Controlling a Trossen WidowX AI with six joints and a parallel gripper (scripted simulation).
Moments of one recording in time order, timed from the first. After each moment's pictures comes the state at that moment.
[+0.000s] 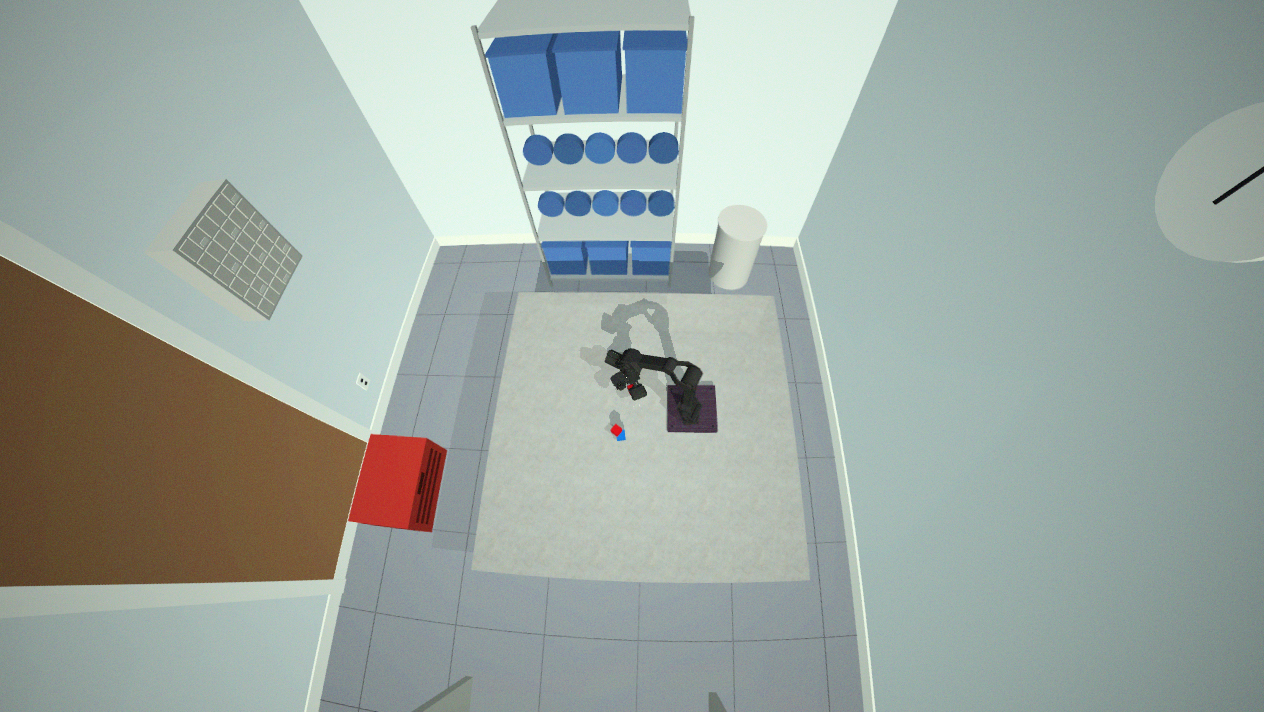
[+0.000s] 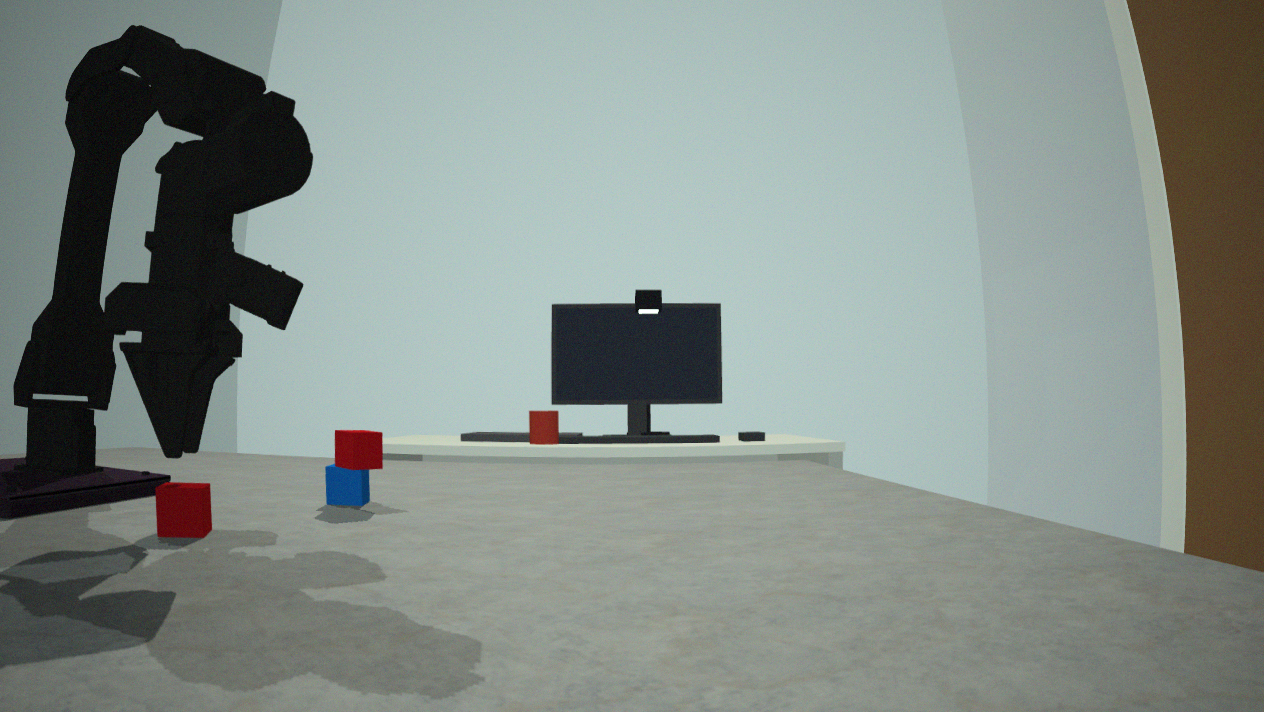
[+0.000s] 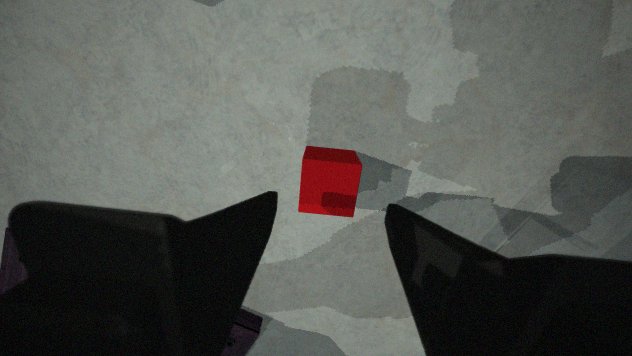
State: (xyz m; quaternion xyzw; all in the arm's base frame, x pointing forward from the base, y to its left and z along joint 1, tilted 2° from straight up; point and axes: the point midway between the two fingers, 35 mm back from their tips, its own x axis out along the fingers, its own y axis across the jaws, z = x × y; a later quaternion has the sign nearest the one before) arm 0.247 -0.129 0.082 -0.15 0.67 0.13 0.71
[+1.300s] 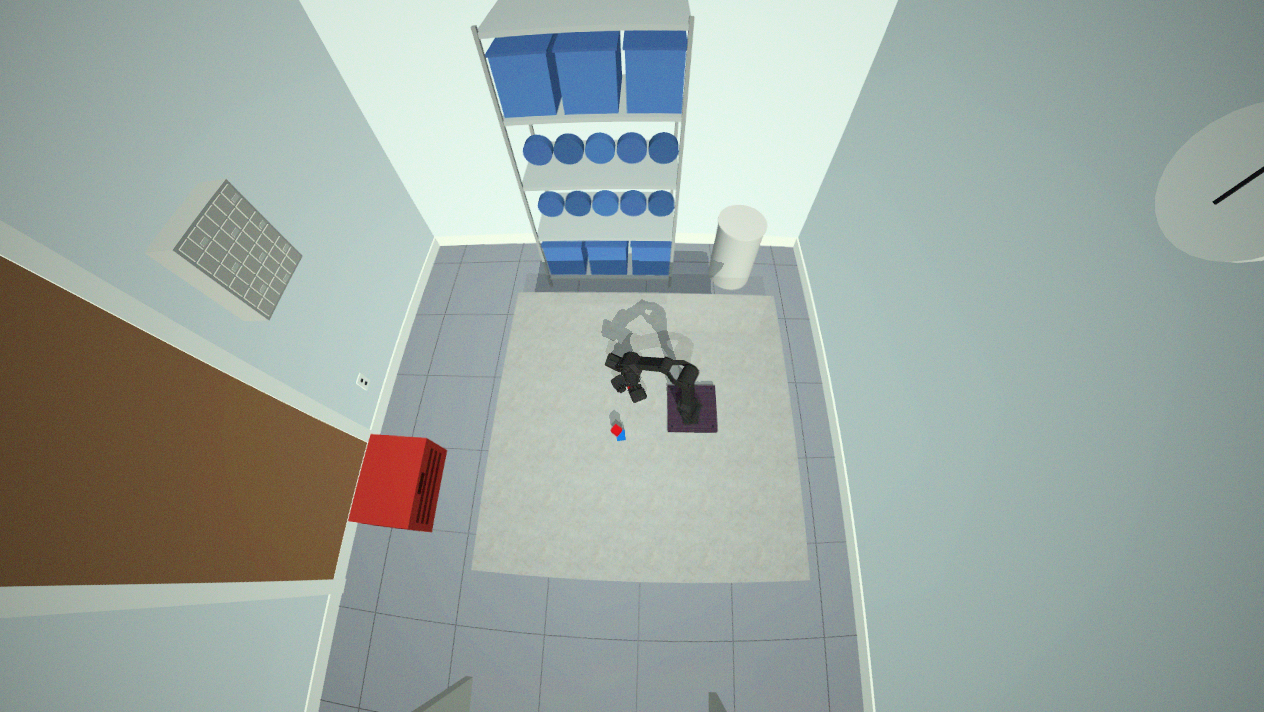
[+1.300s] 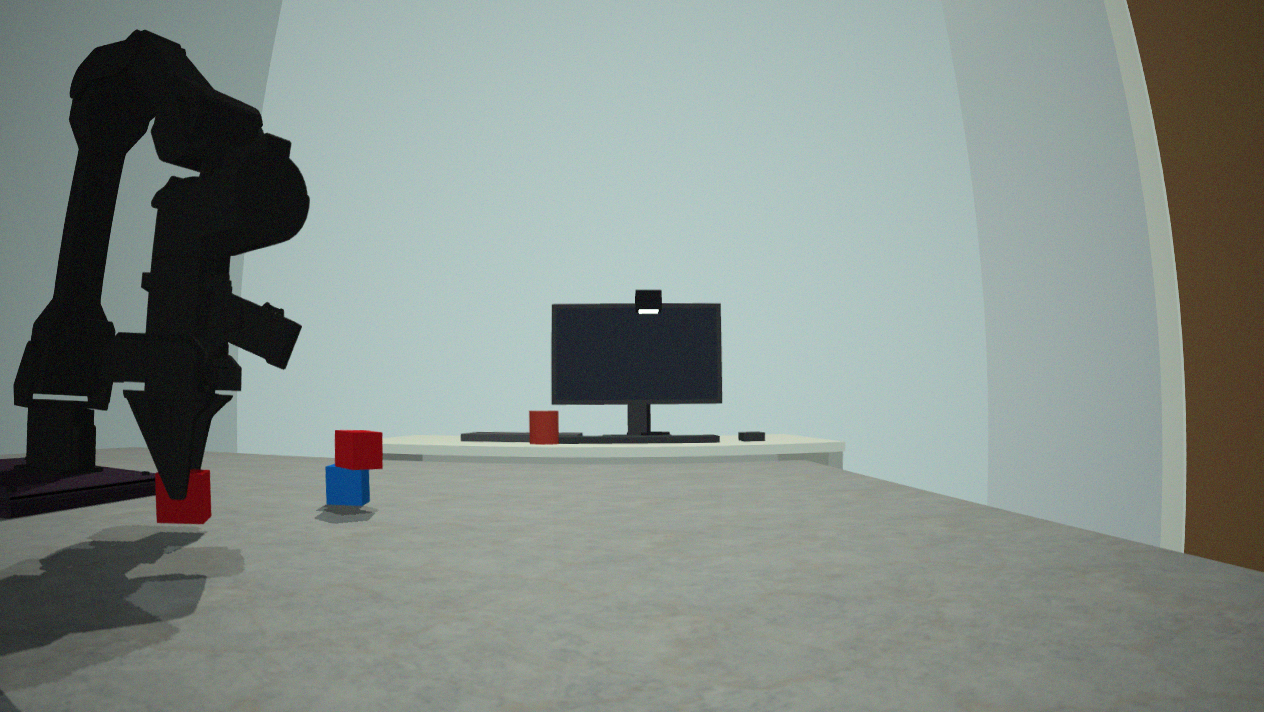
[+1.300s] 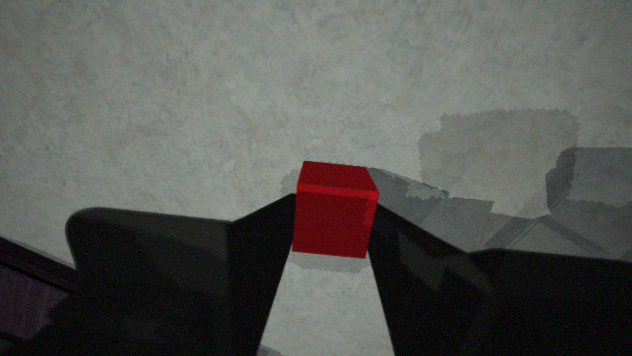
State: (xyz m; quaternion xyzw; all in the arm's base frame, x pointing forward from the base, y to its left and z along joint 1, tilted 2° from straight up) arm 0.249 -0.129 0.055 -0.15 0.68 0.13 0.71
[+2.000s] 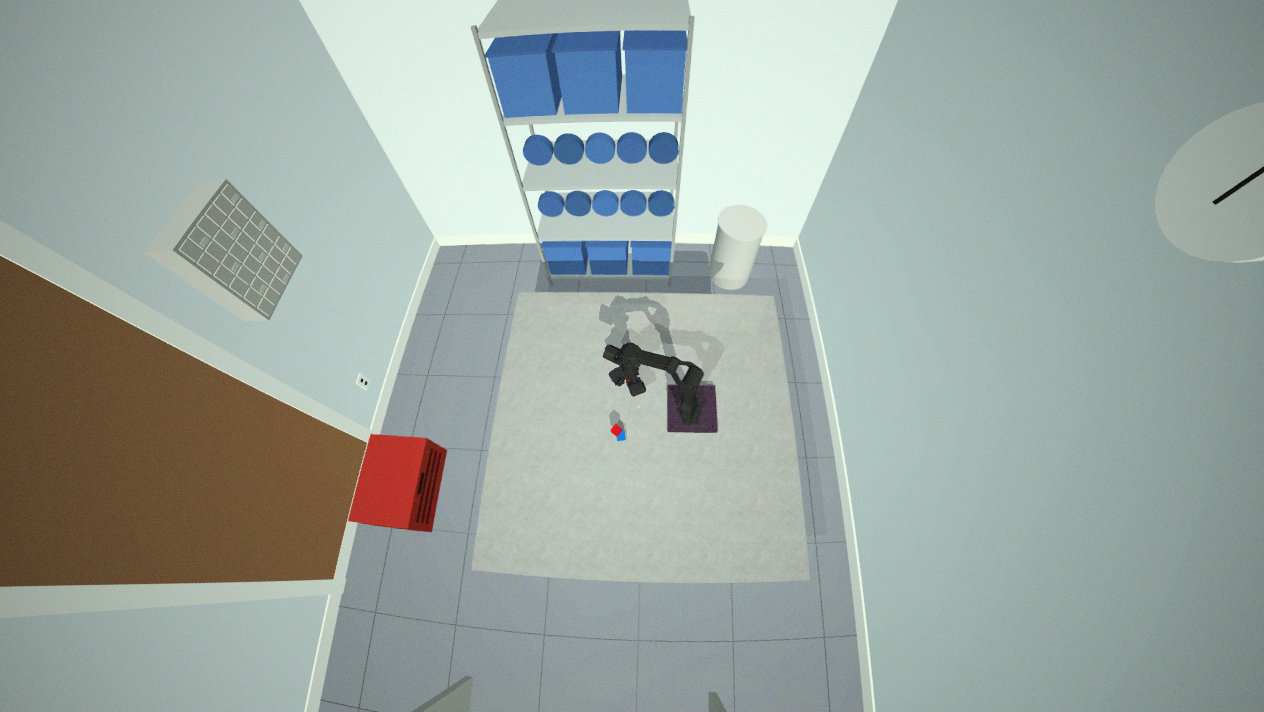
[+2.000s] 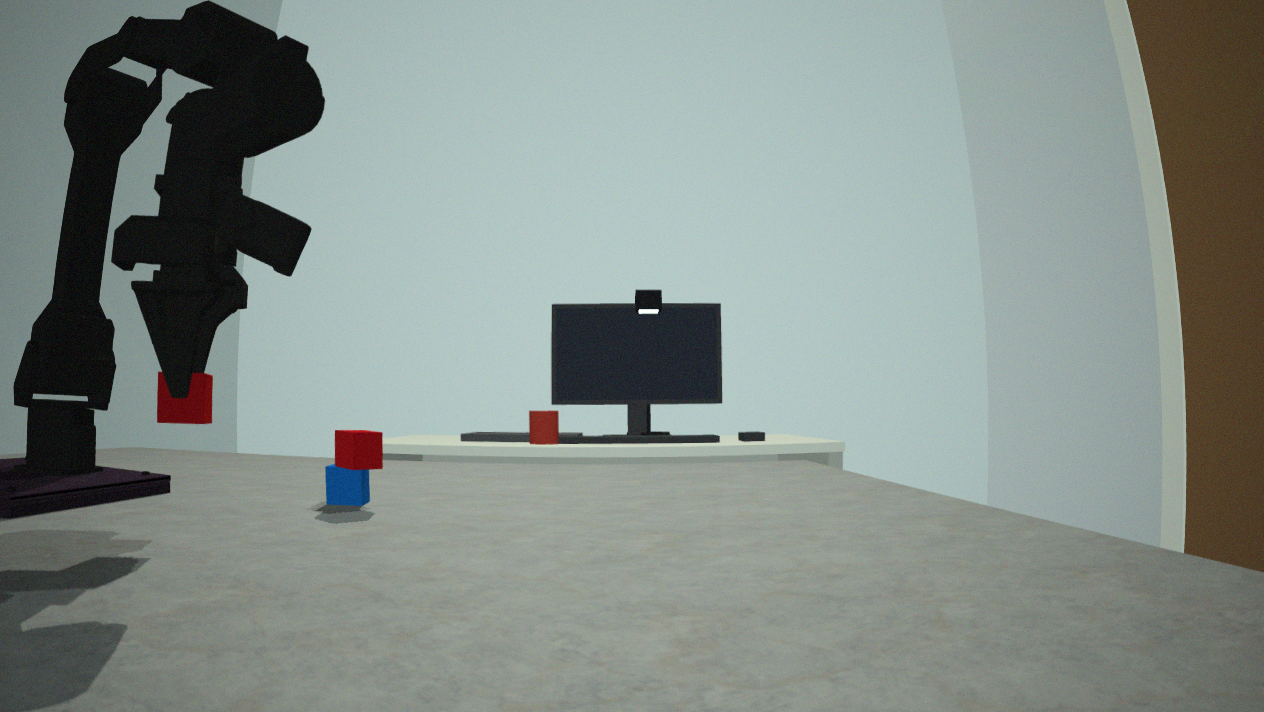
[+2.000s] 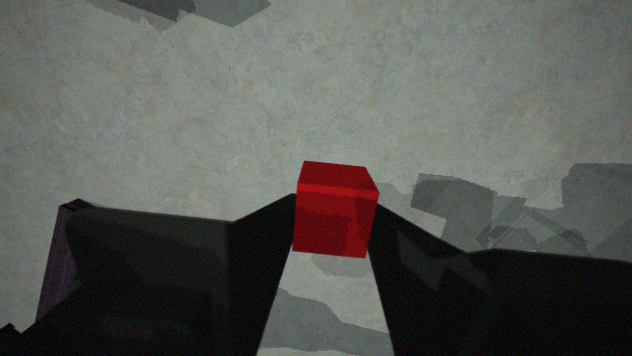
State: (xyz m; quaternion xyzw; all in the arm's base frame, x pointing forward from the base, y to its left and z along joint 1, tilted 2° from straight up) arm 0.249 -0.131 0.121 -0.15 0.68 0.13 0.71
